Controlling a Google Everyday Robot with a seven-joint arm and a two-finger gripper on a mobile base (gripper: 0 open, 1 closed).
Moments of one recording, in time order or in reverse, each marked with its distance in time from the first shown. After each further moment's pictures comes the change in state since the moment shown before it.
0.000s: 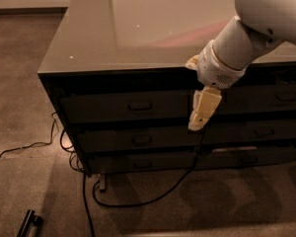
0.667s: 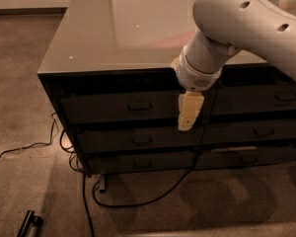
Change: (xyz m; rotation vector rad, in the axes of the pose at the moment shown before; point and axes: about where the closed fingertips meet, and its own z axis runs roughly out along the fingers) arm -0.022 -0.012 0.031 0.052 0.133 -0.131
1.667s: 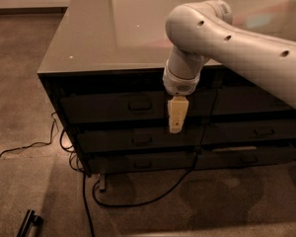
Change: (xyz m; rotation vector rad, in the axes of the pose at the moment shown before) arm 0.010 -0.016 0.068 -0.118 0.089 0.016
